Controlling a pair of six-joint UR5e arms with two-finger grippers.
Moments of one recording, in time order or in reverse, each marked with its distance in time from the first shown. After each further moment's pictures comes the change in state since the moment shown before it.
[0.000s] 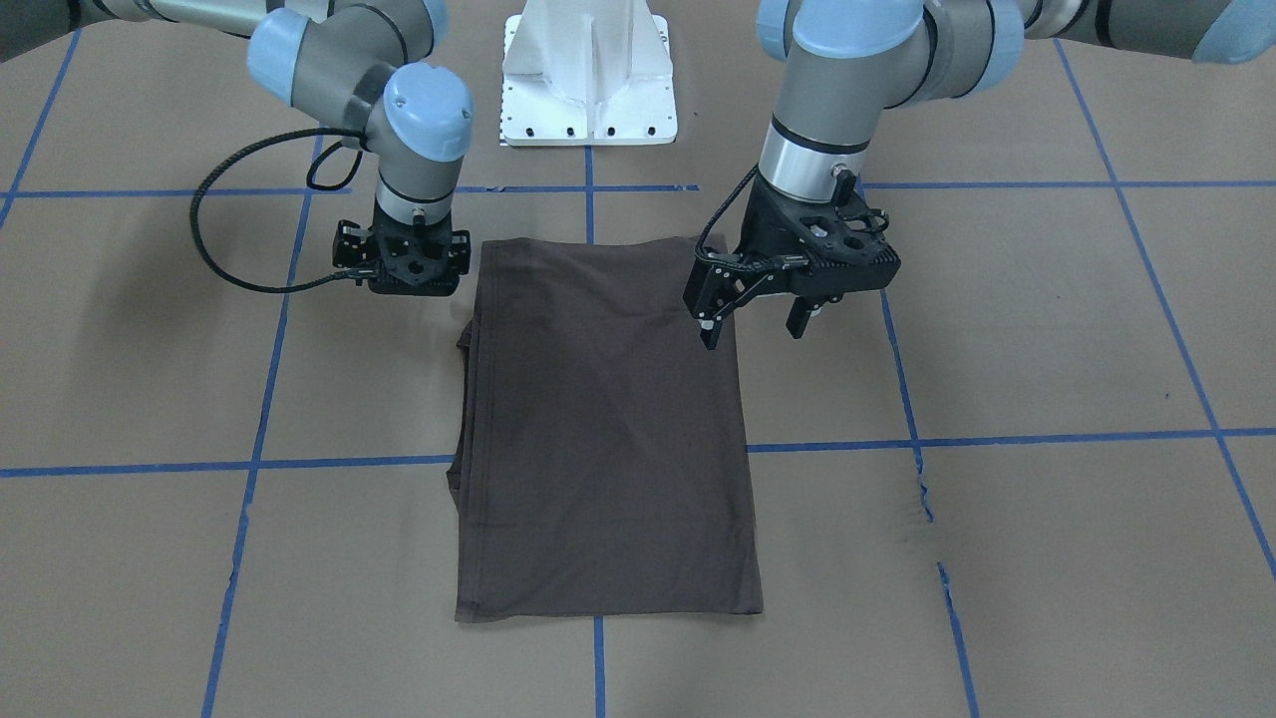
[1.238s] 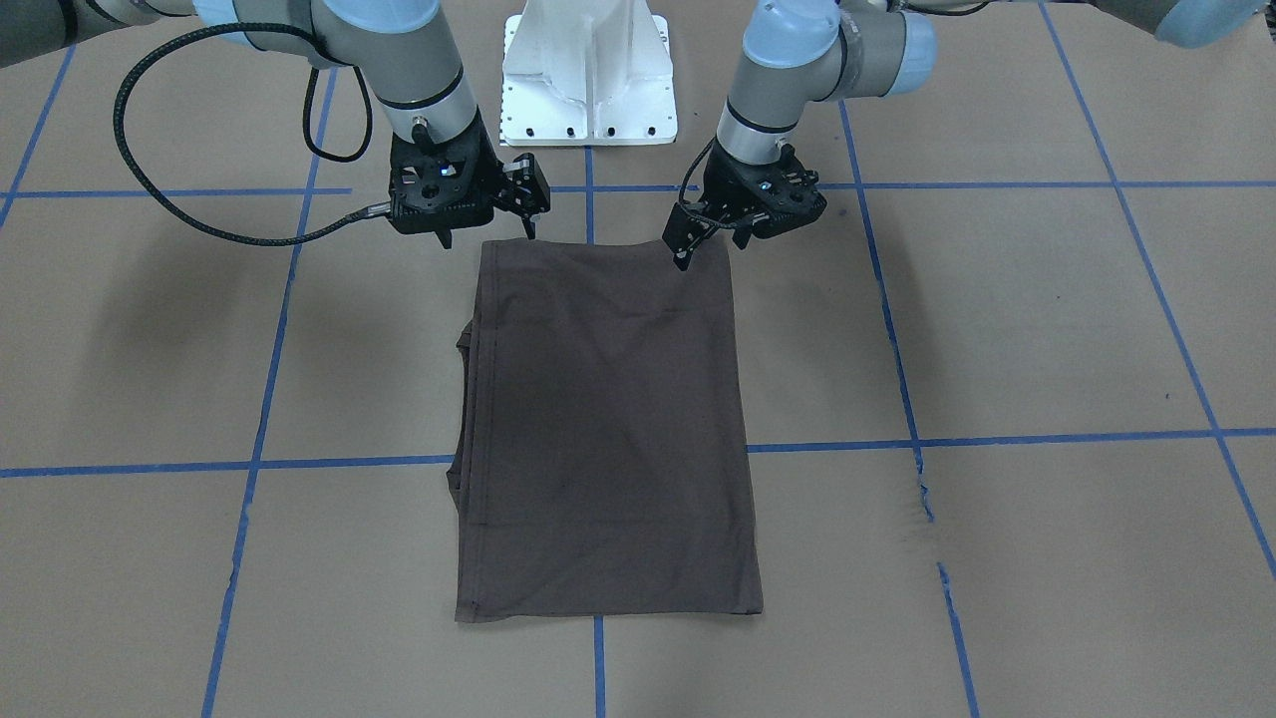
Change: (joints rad) left arm 0.326 0.232 -0.071 -0.133 0.079 -0.484; right arm 0.064 0.060 0.102 0.265 0.188 0.182
